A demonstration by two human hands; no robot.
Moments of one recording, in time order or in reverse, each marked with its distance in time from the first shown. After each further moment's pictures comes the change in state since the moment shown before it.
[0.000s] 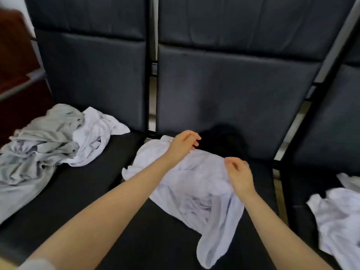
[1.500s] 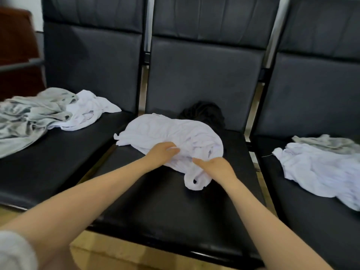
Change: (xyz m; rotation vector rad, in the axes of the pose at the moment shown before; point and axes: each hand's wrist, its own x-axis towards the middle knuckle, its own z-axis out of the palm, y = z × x) left_hand -0.126 -0.142 0.014 0.414 -0.056 0.285; right_hand -0.148 0.056 0.016 -0.400 -0.103 0.159
